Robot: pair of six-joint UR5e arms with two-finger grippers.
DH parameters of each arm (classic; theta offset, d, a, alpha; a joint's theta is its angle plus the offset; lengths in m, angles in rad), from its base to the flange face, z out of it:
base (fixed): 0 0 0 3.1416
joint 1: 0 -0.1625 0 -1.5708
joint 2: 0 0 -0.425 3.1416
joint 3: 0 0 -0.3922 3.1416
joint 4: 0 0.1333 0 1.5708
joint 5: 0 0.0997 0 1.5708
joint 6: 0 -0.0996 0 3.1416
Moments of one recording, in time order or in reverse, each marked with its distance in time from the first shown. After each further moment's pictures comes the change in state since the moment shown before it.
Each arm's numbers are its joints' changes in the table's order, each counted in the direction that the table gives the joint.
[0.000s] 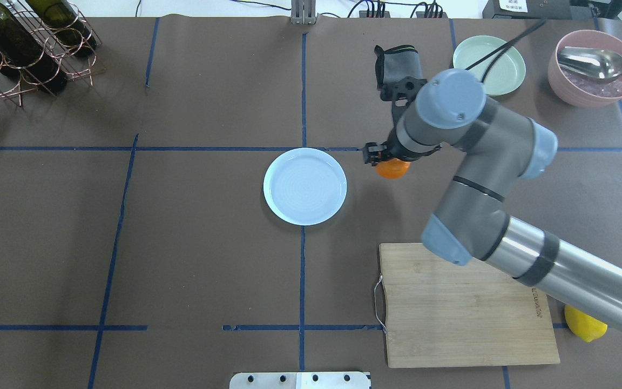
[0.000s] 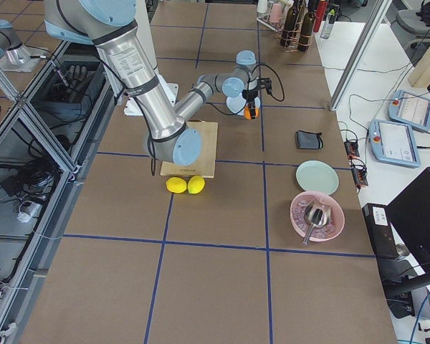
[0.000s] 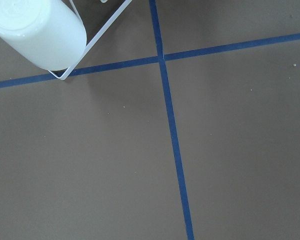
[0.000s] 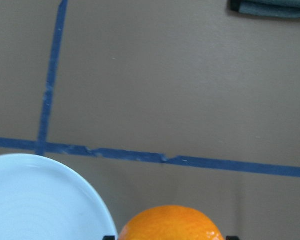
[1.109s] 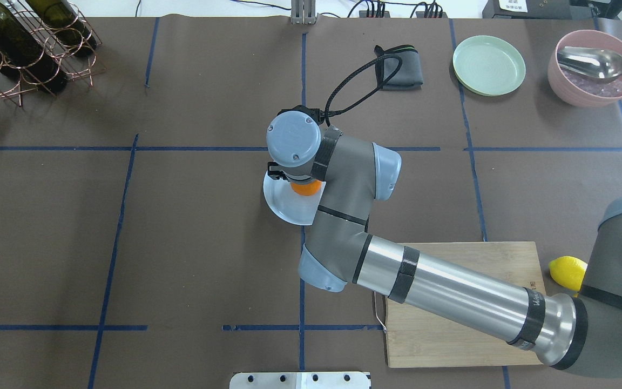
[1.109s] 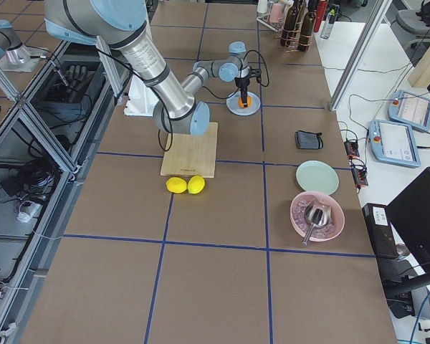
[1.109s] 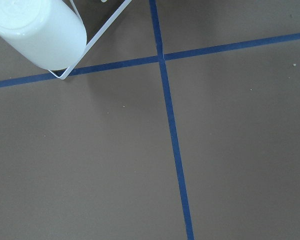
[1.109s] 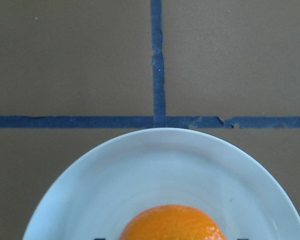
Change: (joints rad) left arm 0.001 0.002 0.004 0.000 -0.001 0.000; right arm 0.143 0.209 0.246 -0.010 -0.147 -0.166
